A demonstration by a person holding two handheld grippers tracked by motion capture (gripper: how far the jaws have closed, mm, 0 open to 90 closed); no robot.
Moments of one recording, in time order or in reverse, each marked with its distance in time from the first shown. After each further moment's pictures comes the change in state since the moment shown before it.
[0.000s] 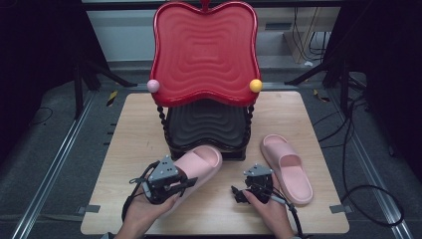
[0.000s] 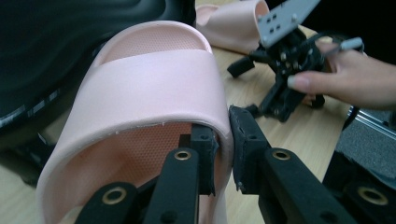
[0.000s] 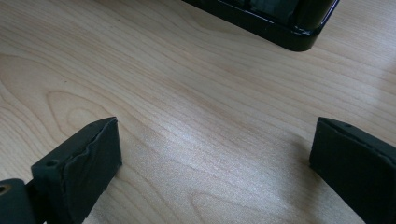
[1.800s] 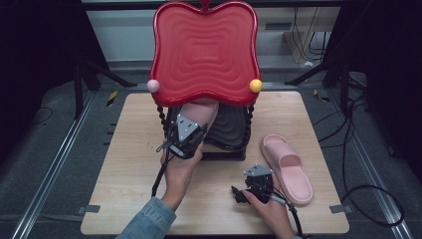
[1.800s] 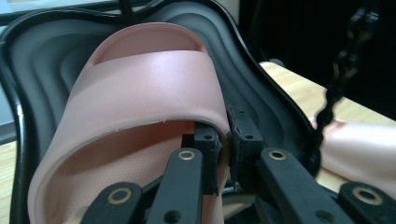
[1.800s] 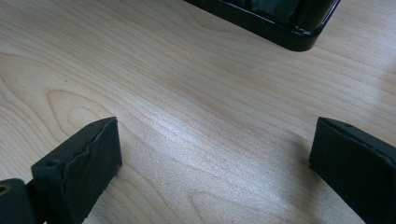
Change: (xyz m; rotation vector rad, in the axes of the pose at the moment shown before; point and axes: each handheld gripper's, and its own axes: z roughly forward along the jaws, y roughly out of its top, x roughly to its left) left arm 0.034 0.070 0.067 -0.268 0.435 -0.095; right arm -0.001 0.000 0.000 -0.003 0.004 -0.007
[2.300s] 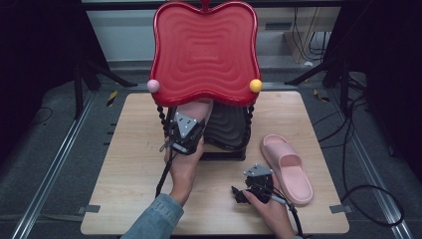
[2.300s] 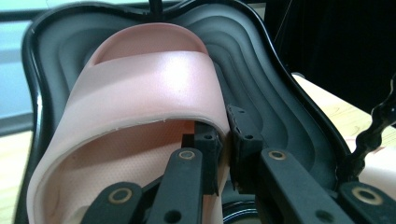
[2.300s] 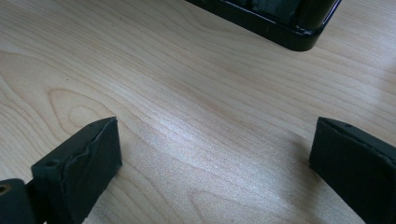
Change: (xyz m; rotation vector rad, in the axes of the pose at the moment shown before) left arm 0.004 -0.006 0.017 -0.025 0.079 -0.070; right arm 0.000 0.000 -0.001 0.001 0.004 -0.004
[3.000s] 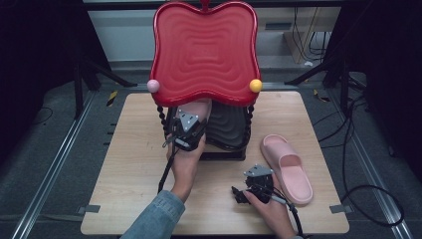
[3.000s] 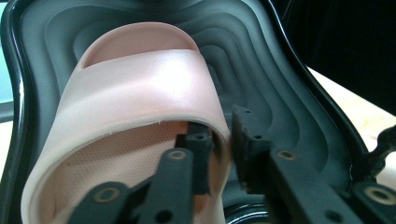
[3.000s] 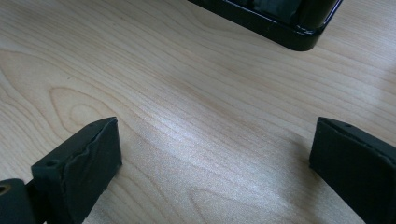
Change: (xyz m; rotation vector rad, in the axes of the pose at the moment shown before) left arm 0.003 0.000 0.015 0.059 -0.003 -0.004; right arm 0.000 0.000 0.000 0.000 0.004 -0.002
